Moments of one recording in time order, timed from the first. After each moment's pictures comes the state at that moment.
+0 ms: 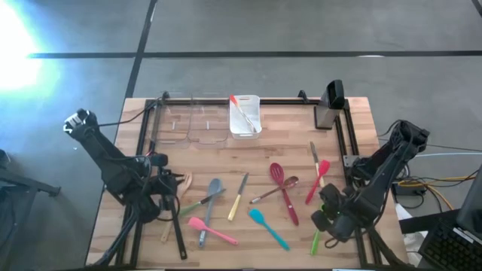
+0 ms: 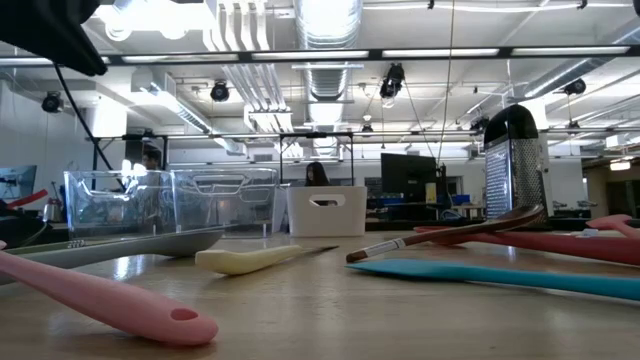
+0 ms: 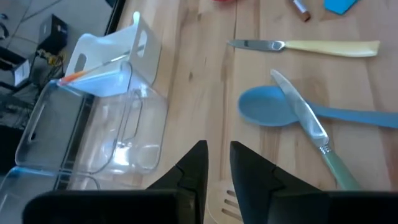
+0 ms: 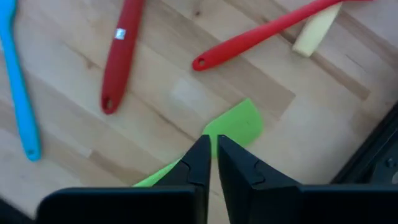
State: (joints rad) left arm -0.83 1.07 0.91 -1.13 -0.83 -0.69; right arm 0.91 1.42 1.01 -1.16 0.22 1.91
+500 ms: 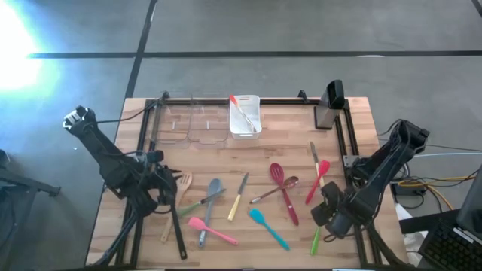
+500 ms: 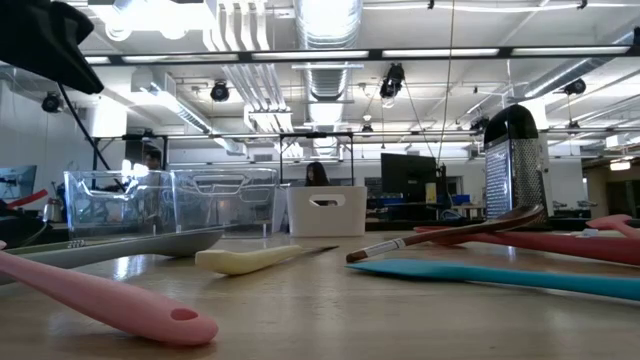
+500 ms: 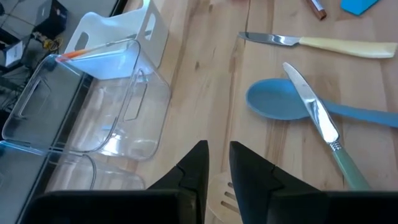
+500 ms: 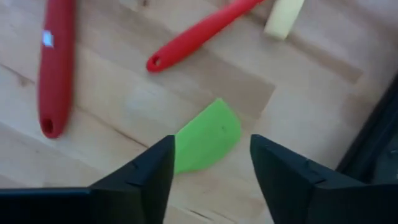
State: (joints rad) left arm -0.83 0.96 0.81 -1.12 -0.84 -0.78; right arm 0.91 1.41 0.86 -1.05 0.17 2.02
